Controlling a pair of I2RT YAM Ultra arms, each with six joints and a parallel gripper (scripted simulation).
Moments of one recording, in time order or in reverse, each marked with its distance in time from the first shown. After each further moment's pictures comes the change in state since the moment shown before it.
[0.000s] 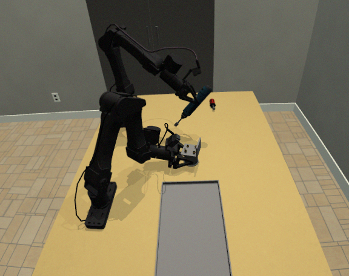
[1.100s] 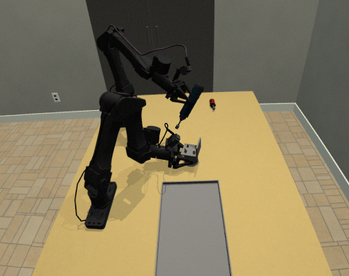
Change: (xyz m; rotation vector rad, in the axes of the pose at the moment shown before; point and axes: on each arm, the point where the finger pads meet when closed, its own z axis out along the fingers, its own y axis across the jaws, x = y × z) left arm 0.001 -0.078 -0.019 0.214 -0.168 0.287; right arm 0.000 0.000 0.000 0.000 0.000 0.000
